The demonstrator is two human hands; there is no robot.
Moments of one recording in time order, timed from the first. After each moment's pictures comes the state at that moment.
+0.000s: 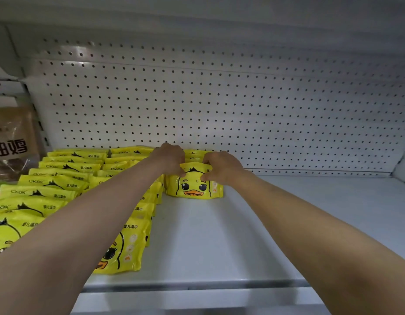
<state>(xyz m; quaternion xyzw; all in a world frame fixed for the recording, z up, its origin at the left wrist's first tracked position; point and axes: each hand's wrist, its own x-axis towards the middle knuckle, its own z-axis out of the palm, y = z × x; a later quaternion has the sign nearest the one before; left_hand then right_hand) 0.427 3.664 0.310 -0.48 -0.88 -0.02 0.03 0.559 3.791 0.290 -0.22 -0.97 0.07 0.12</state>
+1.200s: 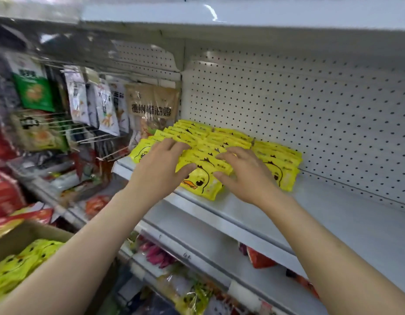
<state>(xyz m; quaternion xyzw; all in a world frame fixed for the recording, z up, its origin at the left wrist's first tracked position) 0.611 3.387 0.299 -0.26 -0.91 -0.20 0.26 0.652 3.610 0.307 0.09 -0.97 0.06 0.20</state>
